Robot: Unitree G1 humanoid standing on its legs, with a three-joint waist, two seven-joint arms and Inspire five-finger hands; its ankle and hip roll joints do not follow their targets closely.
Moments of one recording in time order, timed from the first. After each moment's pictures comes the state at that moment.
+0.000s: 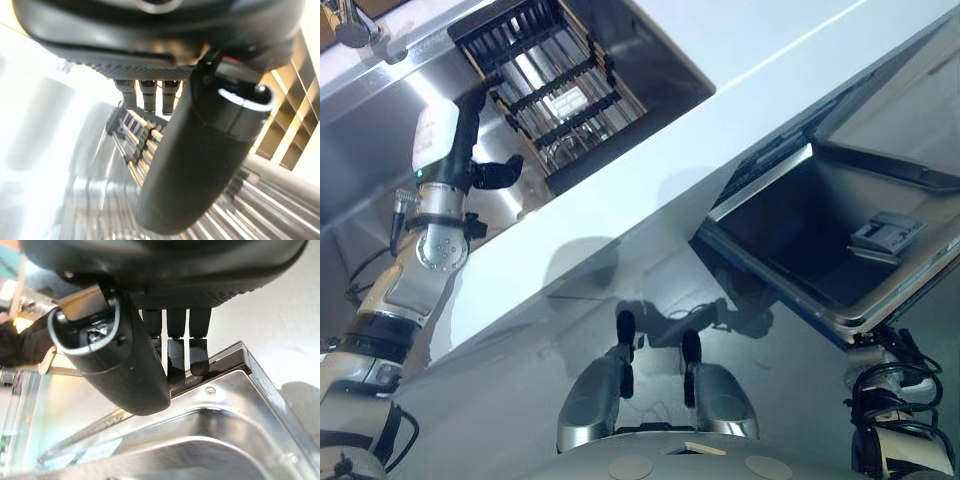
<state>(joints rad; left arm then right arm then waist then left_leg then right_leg) -0.40 0.85 -0.20 0.27 0.18 -0.16 0.42 -0.17 -0.45 -0.36 0.94 1.11 -0.22 -0.61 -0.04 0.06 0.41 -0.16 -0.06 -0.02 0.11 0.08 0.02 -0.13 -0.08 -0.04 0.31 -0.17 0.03</state>
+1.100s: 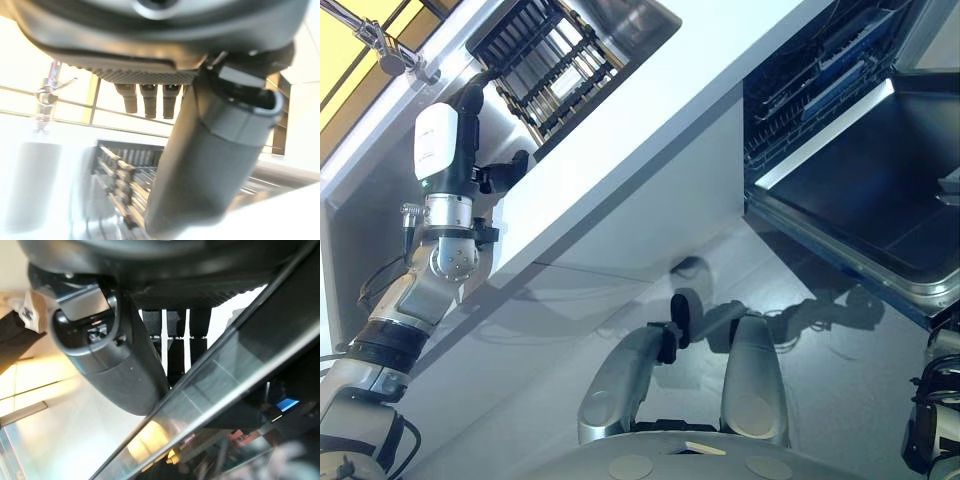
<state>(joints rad) -0.32 0.83 -0.24 0.19 0.20 -0.16 0.57 -0.27 -0.71 -0.46 1.02 1.35 -0.21 -0.42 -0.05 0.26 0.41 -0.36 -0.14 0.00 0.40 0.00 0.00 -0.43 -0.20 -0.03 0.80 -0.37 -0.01</state>
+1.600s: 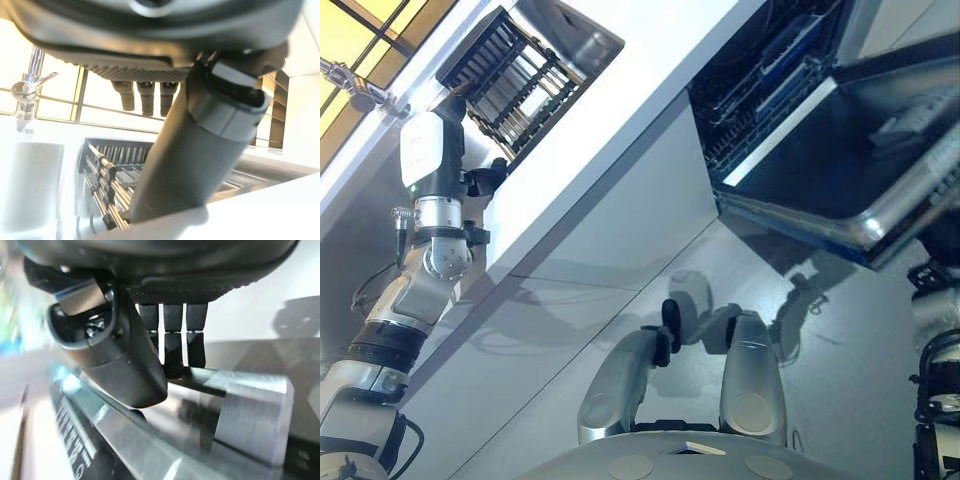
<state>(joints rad) -0.31 0.82 -0.19 0.26 0.20 -0.09 0.52 -0.20 -0.73 -0.23 0.42 0.81 -0.02 -0.25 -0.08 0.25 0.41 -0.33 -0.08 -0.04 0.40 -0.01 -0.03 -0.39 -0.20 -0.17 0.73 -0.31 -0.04</state>
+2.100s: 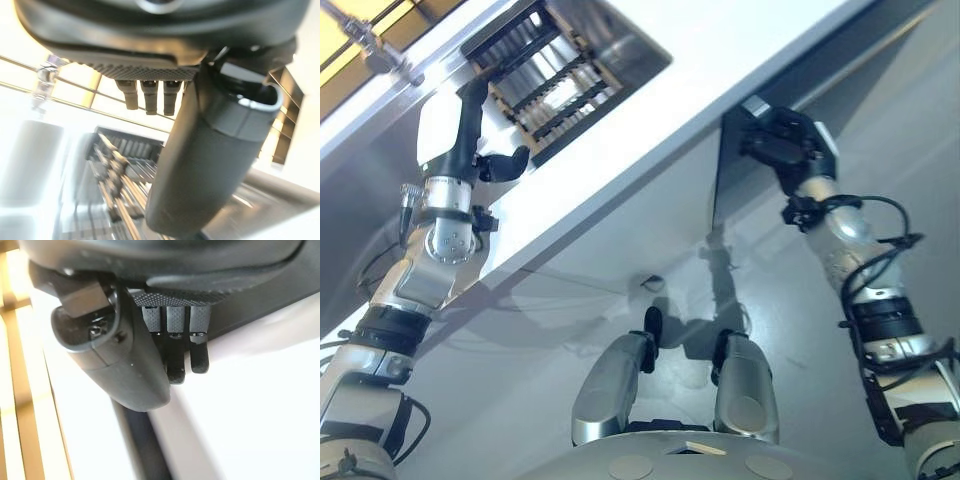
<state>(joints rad) -0.42 0.82 -0.20 0.25 0.20 -0.11 0.40 -0.45 -0.61 0.13 0.21 0.68 0.11 -0.09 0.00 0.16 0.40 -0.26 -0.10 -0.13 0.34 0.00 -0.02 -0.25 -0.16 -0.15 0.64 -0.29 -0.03</state>
